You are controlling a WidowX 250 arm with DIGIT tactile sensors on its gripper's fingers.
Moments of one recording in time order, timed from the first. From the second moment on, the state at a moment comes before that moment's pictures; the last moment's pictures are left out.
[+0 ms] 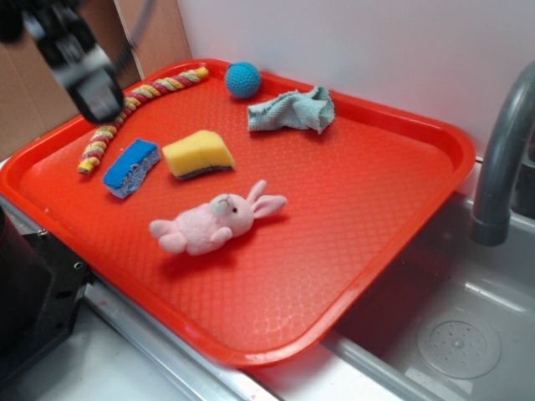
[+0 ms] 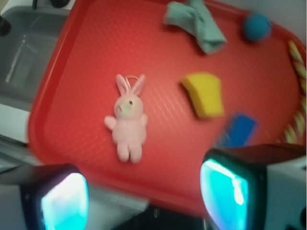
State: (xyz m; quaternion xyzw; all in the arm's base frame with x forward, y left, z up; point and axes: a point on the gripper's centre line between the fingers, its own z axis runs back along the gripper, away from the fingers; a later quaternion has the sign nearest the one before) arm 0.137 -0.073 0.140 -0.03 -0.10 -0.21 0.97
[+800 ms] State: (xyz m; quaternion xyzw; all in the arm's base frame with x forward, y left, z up) arm 0.172 -0.090 0.025 -0.03 -0.01 -0.25 0.97
